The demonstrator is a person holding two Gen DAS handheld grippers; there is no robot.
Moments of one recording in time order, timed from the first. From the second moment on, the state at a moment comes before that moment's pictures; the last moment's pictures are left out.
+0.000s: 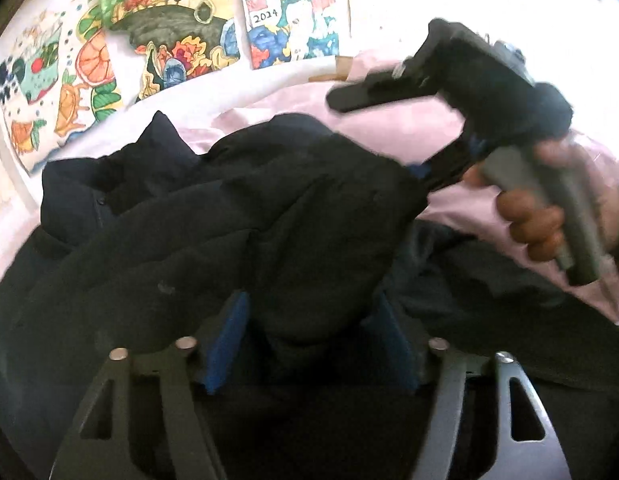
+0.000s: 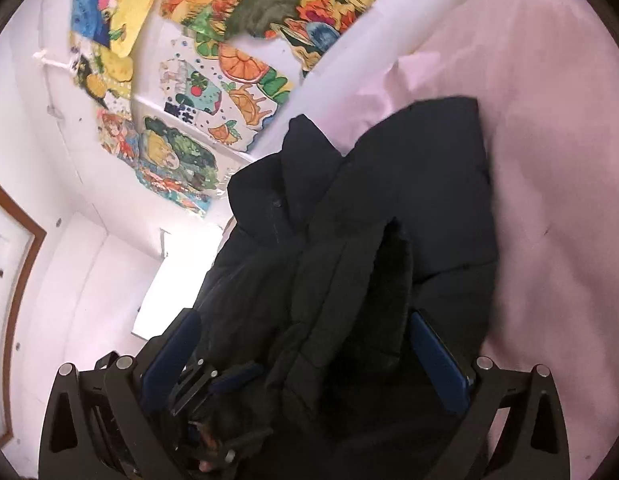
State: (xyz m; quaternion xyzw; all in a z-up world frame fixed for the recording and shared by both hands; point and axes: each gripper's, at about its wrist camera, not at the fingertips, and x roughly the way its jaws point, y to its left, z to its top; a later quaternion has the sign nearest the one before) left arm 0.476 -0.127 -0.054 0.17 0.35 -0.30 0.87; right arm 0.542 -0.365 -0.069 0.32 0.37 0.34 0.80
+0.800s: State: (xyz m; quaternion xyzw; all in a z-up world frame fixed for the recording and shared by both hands) left arm 0.496 0.090 0.003 -0.02 0.35 -0.06 0.93; right arm 0.503 -0.362 -0.050 0.15 0.35 0.16 0.91
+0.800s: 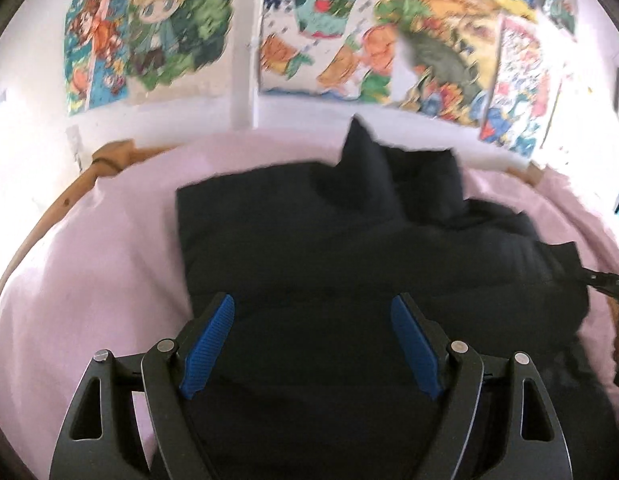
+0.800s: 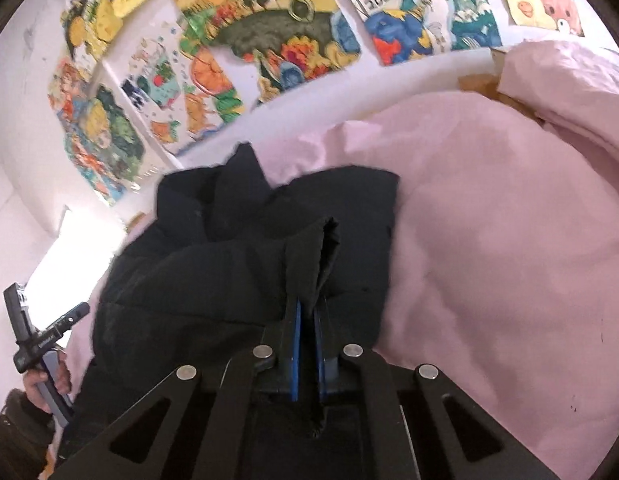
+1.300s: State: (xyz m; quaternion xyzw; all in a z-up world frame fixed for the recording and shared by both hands) left arm 0.518 0.123 -0.054 -0.04 0.41 -0.07 0.91; right arm 0.501 -0.335 -0.088 0.02 0.38 0.09 0.92
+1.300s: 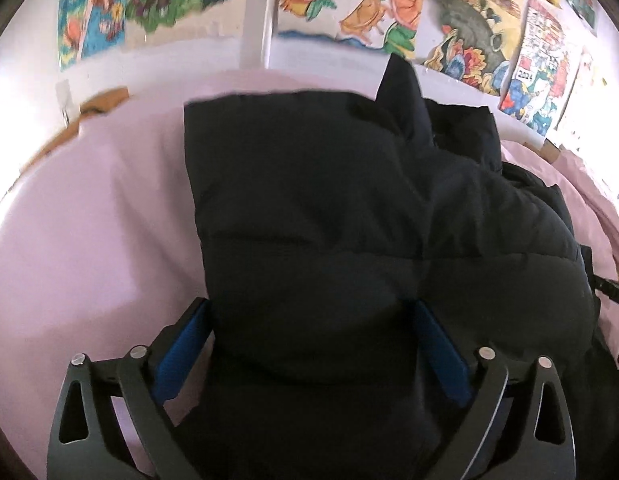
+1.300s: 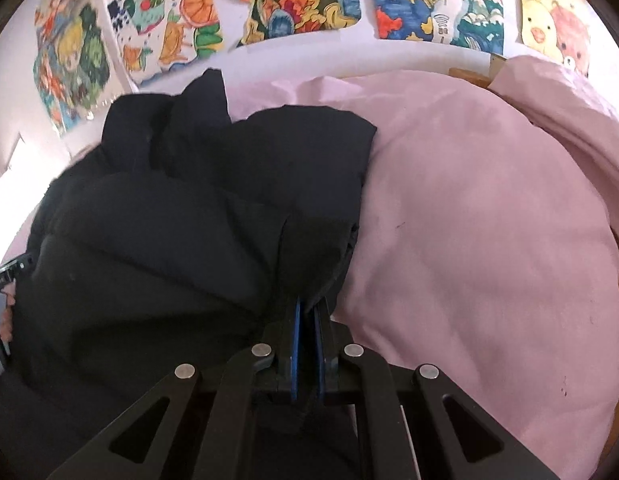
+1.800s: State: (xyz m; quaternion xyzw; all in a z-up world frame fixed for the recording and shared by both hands) left arm 0.525 0.122 -0.080 -0.02 0.41 -0.05 0.91; right arm 0.510 -0.316 -0.128 -0.05 0.38 0.07 0.92
